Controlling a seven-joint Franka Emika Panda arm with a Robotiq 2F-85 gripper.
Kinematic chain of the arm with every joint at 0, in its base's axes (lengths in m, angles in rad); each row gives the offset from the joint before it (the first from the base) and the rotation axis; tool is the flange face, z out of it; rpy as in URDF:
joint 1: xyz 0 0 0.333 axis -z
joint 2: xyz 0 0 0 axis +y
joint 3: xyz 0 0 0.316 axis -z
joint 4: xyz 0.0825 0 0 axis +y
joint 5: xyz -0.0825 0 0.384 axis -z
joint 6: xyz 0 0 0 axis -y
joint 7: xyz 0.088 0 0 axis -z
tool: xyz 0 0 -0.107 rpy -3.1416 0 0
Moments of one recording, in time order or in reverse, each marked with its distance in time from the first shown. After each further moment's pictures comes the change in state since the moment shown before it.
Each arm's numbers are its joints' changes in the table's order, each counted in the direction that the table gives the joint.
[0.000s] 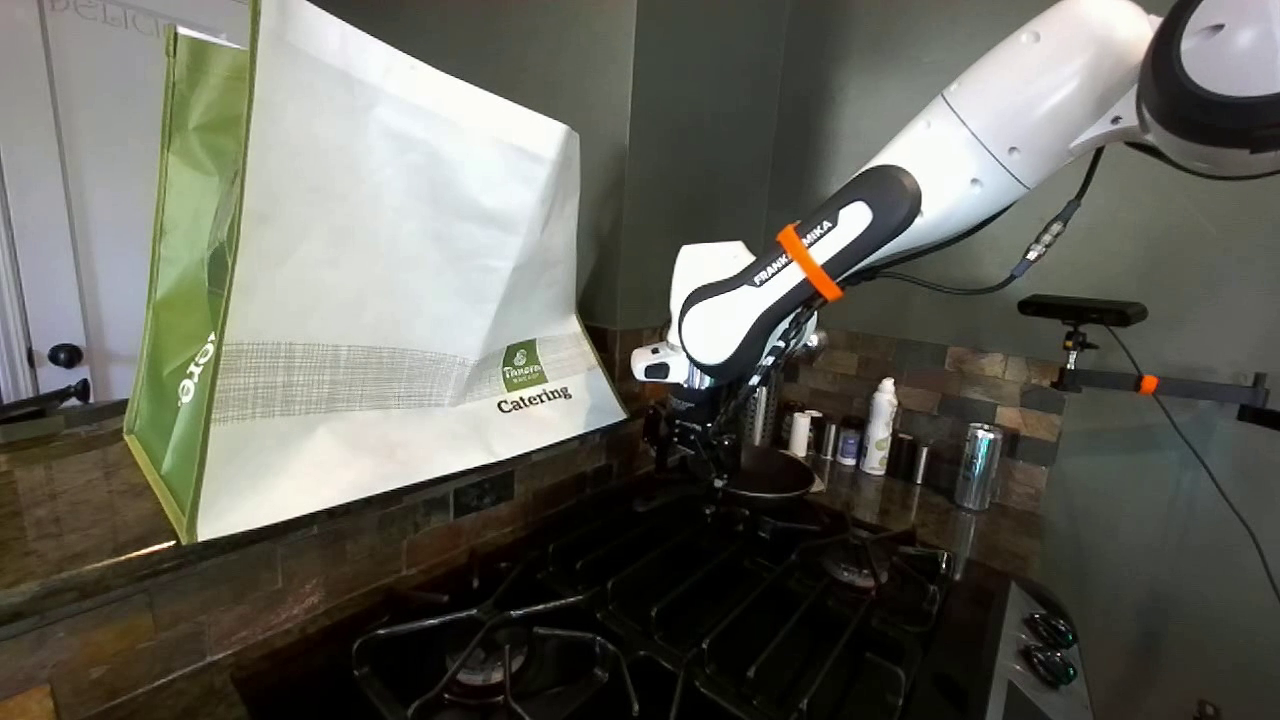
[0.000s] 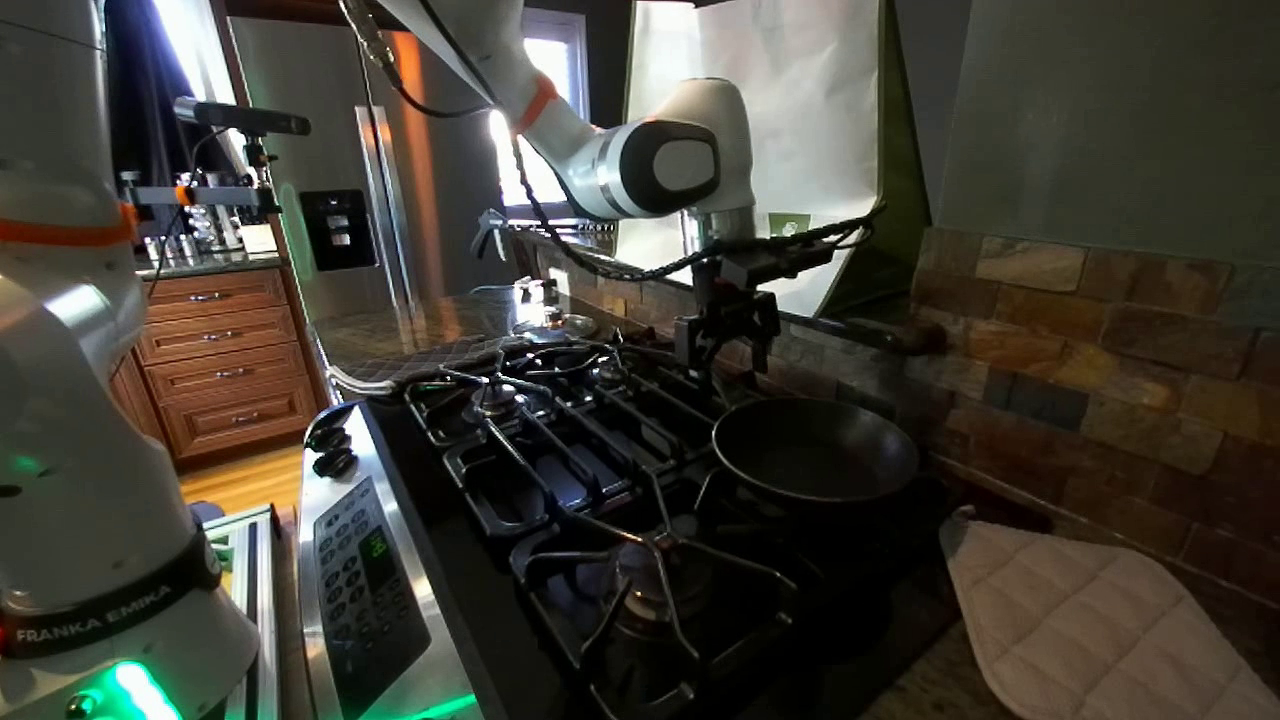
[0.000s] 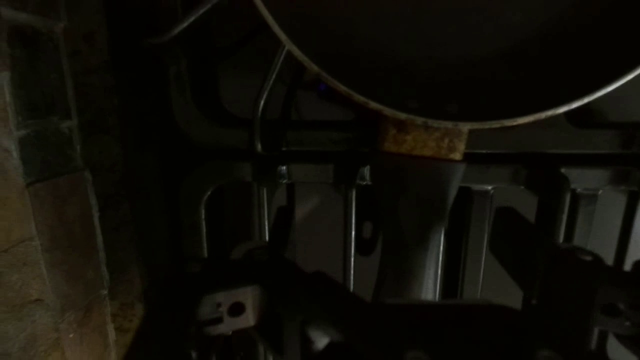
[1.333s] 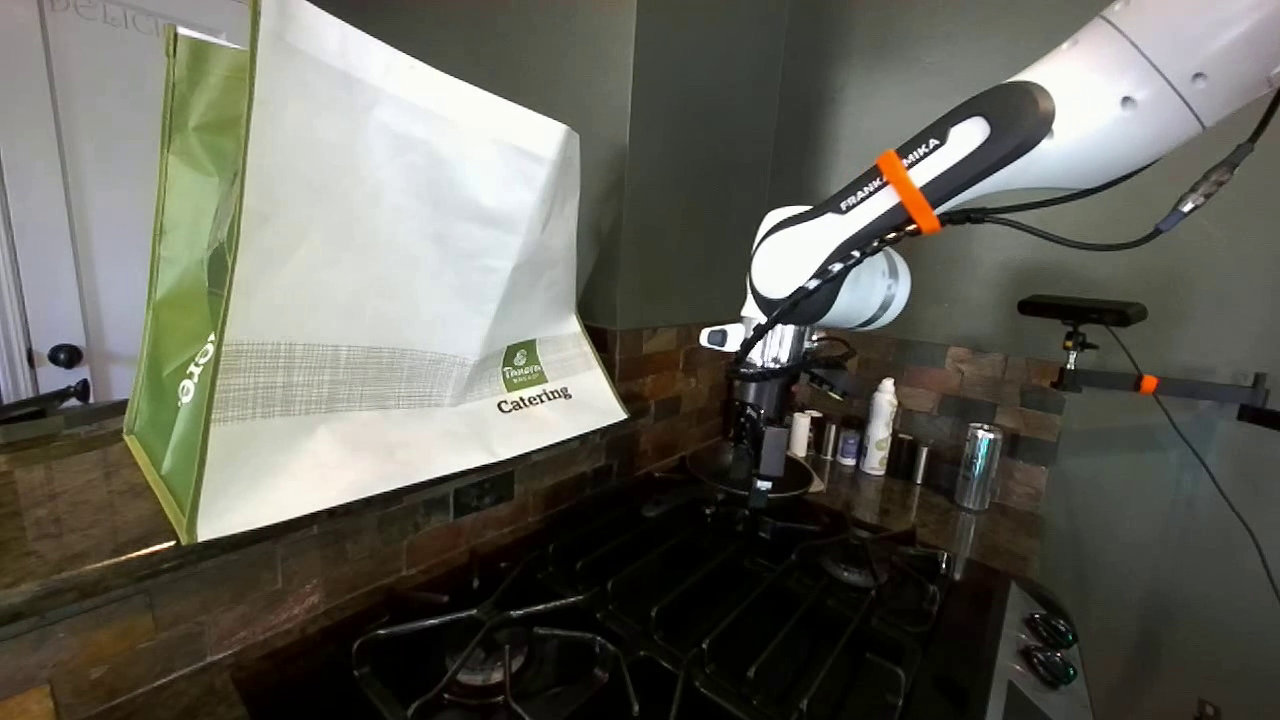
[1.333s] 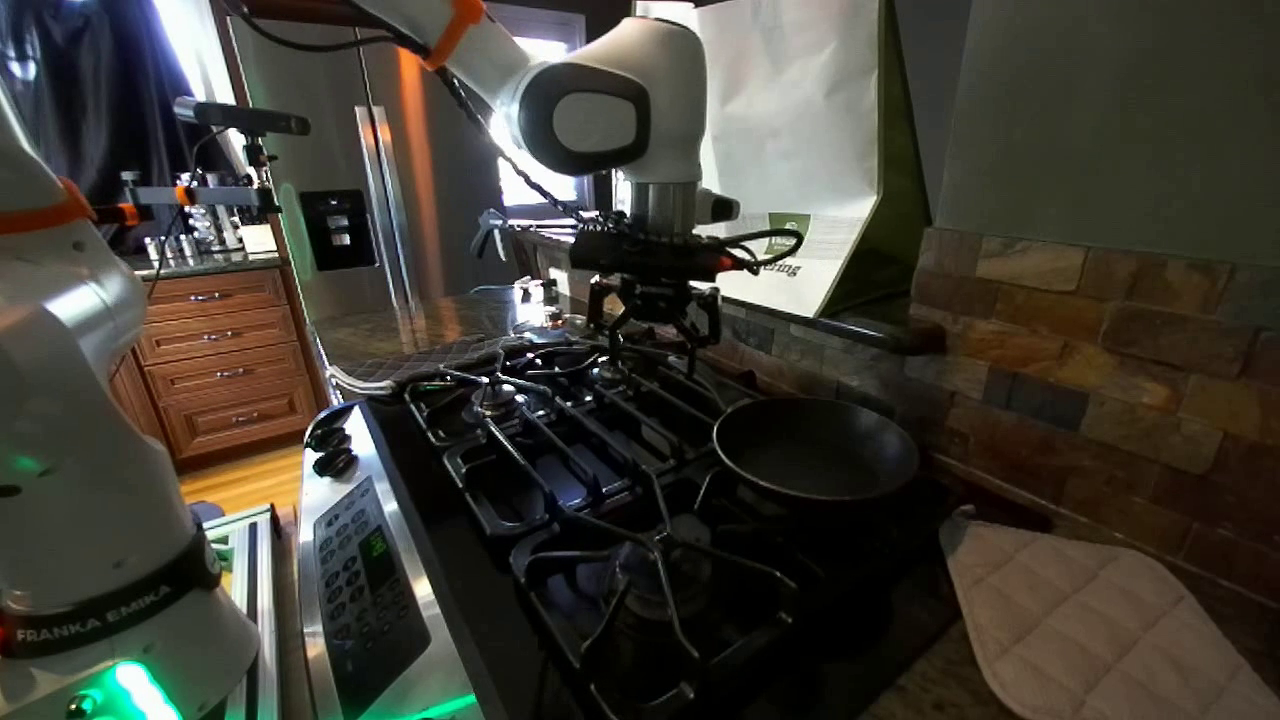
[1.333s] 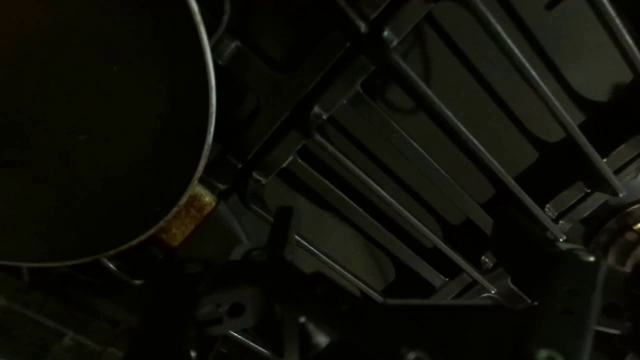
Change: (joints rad) arm -0.001 -0.310 0.050 0.269 -0.267 -0.131 0.609
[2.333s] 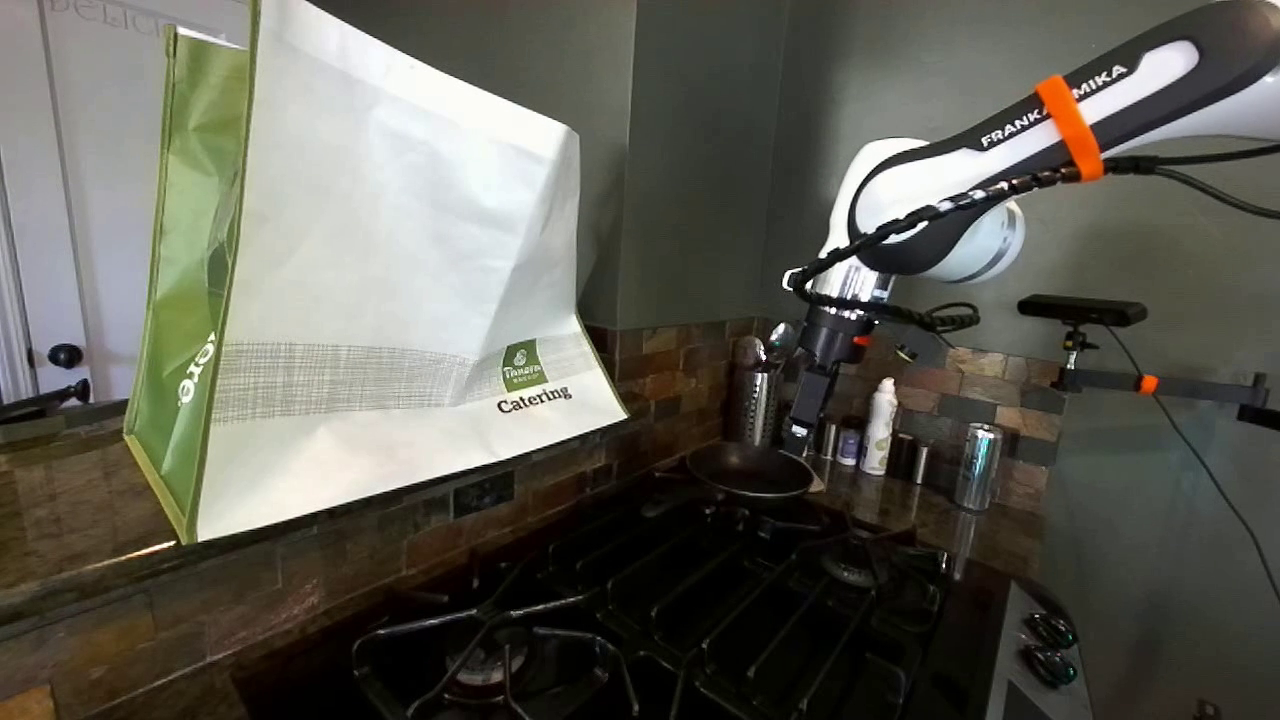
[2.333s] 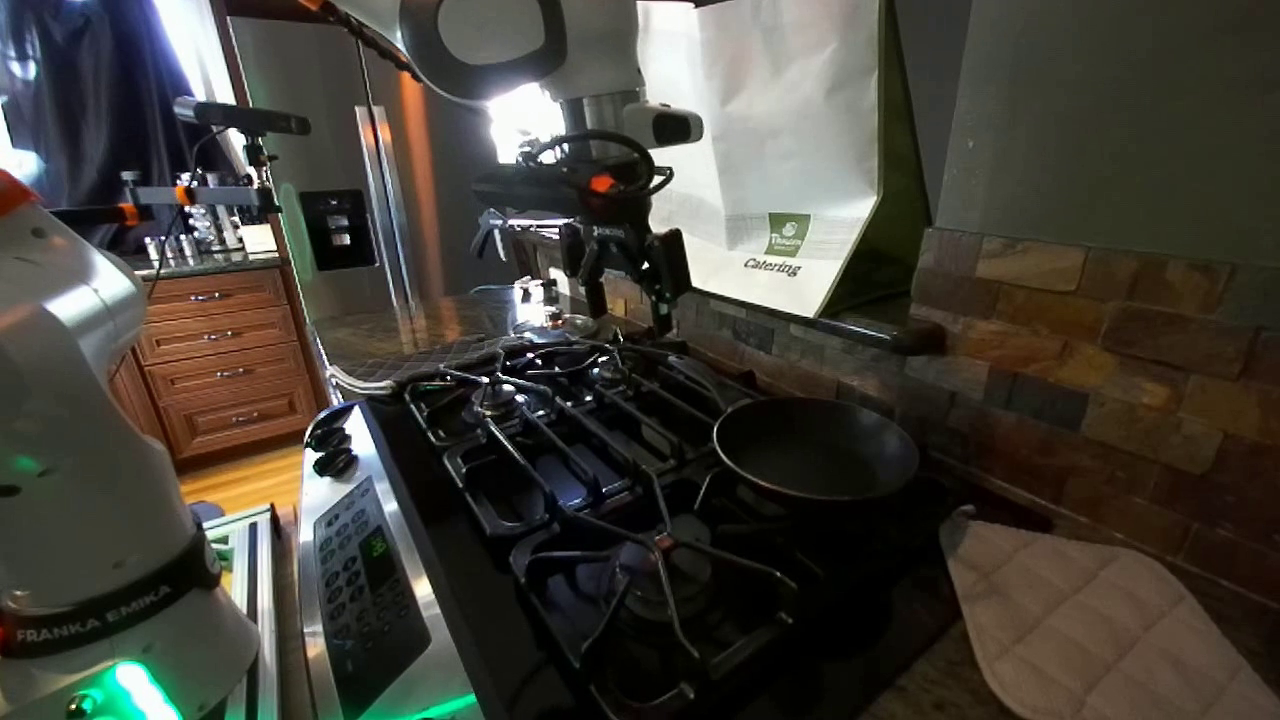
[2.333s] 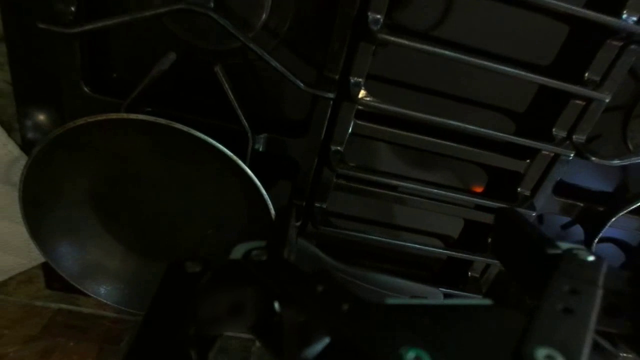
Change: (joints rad) arm 0.000 -0.311 0.067 0.163 0.084 0.000 0.484
